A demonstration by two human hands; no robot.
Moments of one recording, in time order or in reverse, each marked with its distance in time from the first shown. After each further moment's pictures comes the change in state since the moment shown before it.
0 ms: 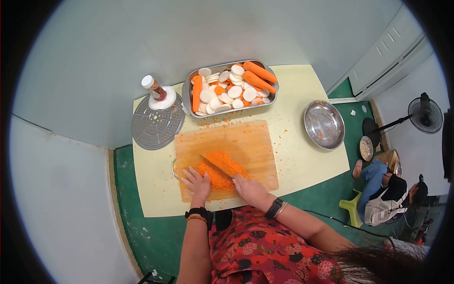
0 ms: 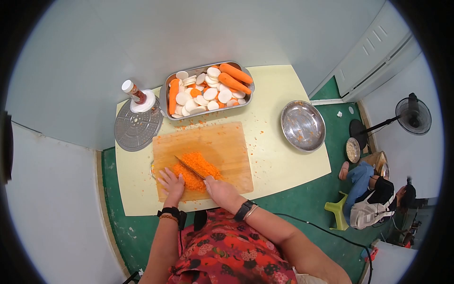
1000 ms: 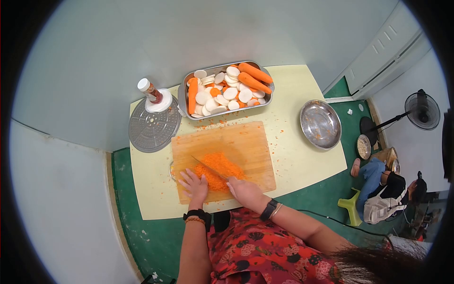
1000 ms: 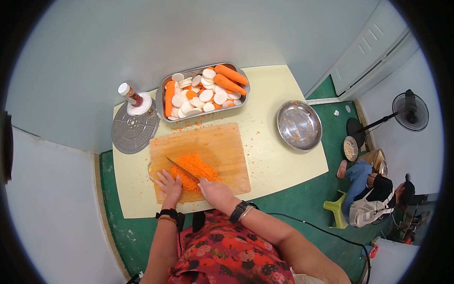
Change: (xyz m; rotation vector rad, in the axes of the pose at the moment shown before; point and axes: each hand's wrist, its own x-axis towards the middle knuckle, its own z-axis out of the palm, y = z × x) left_hand 0.003 -0.001 0.005 0.000 0.012 0.006; right_hand 0.000 -0.001 0.007 -0.032 0.066 -0.073
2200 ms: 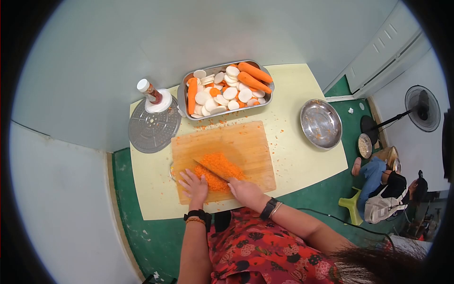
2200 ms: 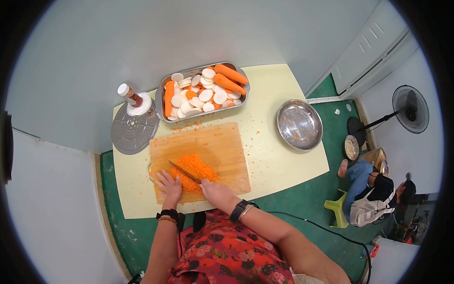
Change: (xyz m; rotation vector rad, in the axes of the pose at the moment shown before) left_hand 0.001 0.000 0.000 0.018 0.023 -0.008; right_hand 0.001 0.006 0.005 -0.020 -0.009 -0.019
